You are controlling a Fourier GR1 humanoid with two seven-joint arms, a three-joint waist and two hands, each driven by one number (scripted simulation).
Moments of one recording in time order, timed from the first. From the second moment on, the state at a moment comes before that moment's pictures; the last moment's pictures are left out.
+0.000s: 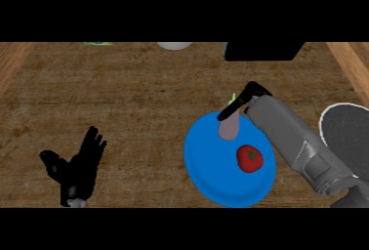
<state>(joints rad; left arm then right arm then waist) 0.05 0.27 -0.26 -1.41 0.47 0.40 0.02 -1.00 -0.21 0.62 -0.39 0.03 0.00 0.85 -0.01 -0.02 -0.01</state>
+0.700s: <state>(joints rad) 0.08 0.28 -0.22 -1.42 0.47 0.39 0.02 -0.94 -0.25 0.89 -0.69 0.48 -0.45 1.01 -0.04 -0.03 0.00</state>
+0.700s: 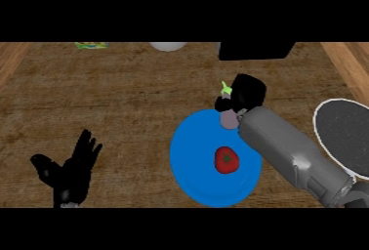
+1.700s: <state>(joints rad) 0.09 0.27 -0.21 -1.45 0.46 0.38 0.03 -0.78 -0.64 0.65 -1.14 0.74 -0.52 1.12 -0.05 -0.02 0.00</state>
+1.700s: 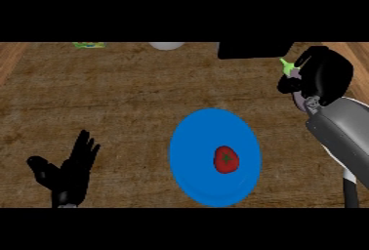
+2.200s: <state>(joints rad) 0.06 0.24 -0.22 -1.43 0.43 0.37 0.02 -0.55 -0.80 0.43 -1.03 0.70 -0.64 0.96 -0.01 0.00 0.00</state>
